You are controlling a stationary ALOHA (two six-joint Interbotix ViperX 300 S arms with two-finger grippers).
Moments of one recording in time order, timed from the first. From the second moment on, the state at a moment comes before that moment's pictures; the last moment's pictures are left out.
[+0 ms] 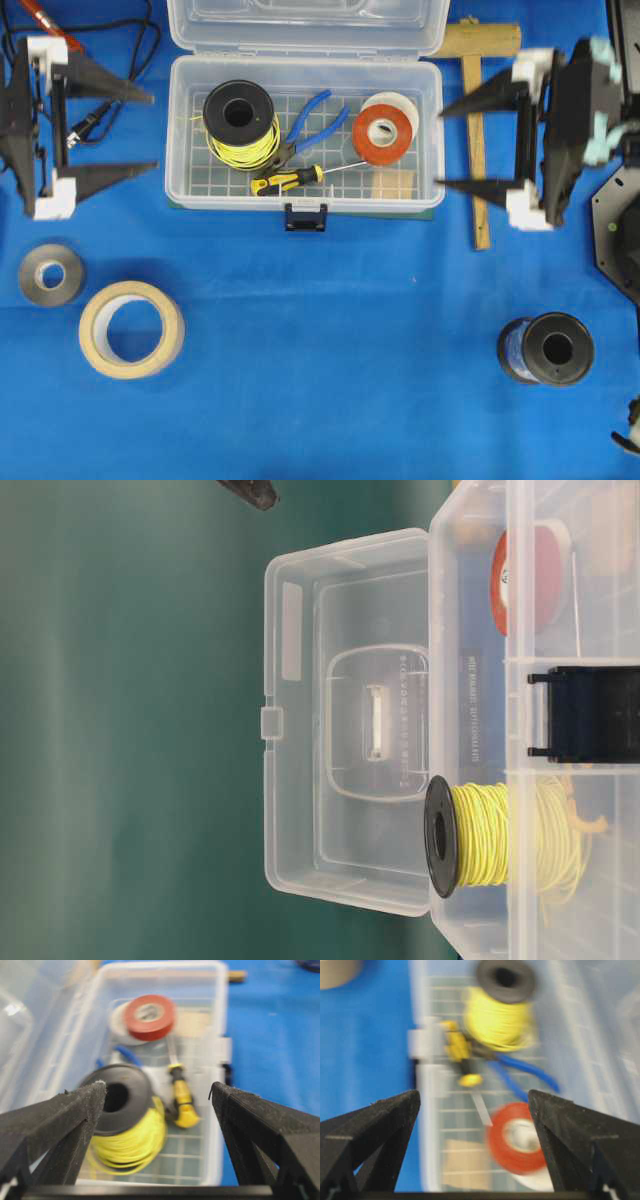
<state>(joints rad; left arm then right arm) 0.13 -0.71 1.10 -0.04 -0.09 0.16 -0.11 -0.67 0.96 -0.02 0.16 0.08</state>
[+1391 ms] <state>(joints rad) 0.07 -1.09 1.39 -0.04 0.02 0.08 -0.07 -1.04 1.34 0.00 0.06 0.17</state>
